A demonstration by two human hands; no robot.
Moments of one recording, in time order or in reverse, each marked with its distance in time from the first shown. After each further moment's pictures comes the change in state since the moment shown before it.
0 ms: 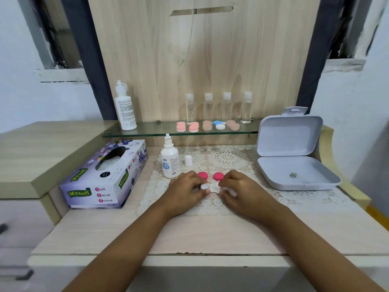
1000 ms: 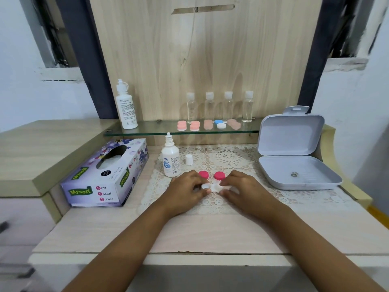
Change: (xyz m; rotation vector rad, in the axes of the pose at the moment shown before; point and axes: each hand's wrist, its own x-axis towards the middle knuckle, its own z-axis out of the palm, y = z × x) left_hand -0.004 0.003 -0.002 -0.008 0.002 0.008; right_hand 0.002 0.001 -0.003 0.031 -0.021 0.065
